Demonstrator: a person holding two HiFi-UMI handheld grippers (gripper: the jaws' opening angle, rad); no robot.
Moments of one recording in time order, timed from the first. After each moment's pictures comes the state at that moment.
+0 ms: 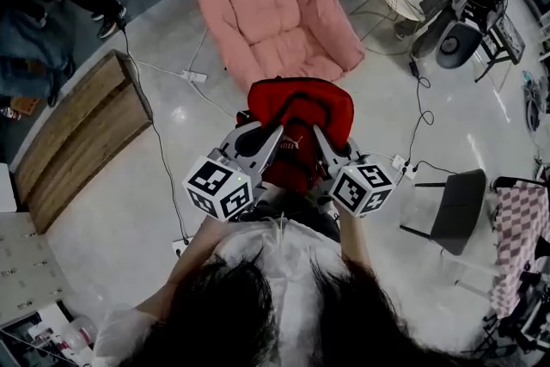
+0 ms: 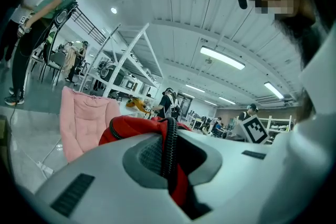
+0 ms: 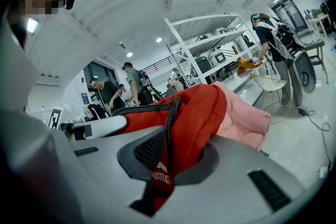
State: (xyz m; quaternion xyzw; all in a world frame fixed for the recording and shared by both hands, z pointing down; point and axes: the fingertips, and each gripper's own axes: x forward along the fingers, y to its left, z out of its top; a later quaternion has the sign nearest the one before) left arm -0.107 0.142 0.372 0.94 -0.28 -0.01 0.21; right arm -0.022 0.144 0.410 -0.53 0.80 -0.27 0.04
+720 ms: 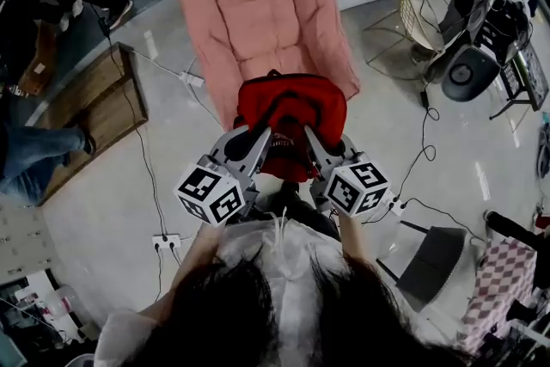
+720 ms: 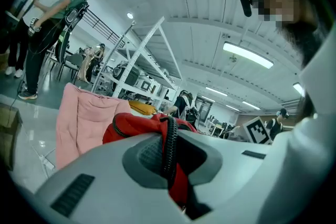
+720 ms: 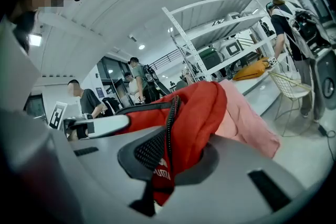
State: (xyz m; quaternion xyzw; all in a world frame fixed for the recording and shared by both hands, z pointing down) left arm 0.013 0.006 0.379 0.89 -0.38 -0.02 0.24; right arm 0.098 -0.005 0.414 -0.44 0.85 -0.28 0.01
